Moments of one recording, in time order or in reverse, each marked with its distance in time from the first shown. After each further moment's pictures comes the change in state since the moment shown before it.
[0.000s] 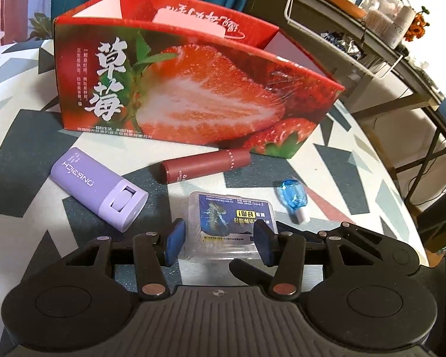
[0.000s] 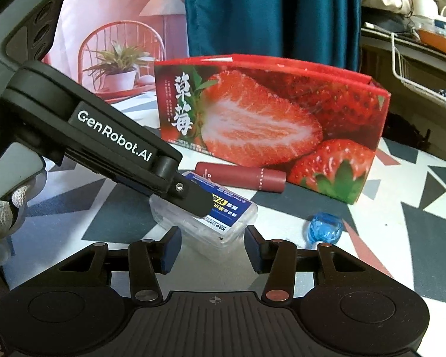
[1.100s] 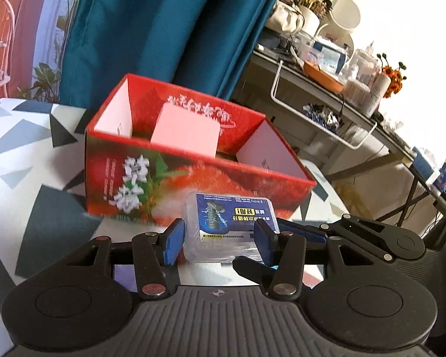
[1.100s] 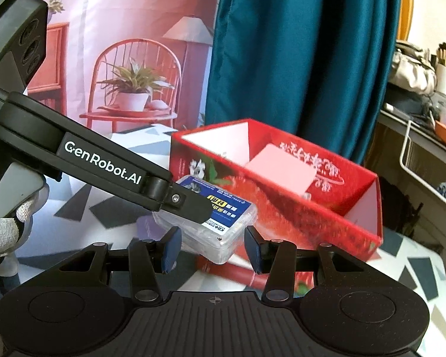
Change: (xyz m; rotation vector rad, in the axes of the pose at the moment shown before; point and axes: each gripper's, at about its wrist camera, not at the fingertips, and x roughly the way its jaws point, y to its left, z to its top) left arm -0.076 0.014 0.043 -0.008 -0.246 -0.053; right arm -0.018 0.028 0.098 -0.184 -0.077 -0.038
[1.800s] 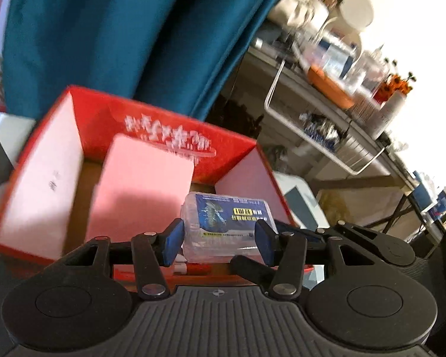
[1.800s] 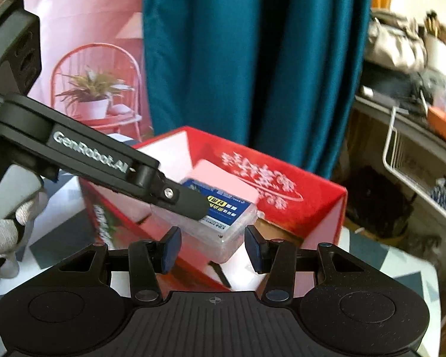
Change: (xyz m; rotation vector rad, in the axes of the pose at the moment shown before) left arm 0.113 -0.013 0.091 -0.068 0.119 -0.082; right arm 0.062 -0.119 0.048 0.110 0.071 -0.019
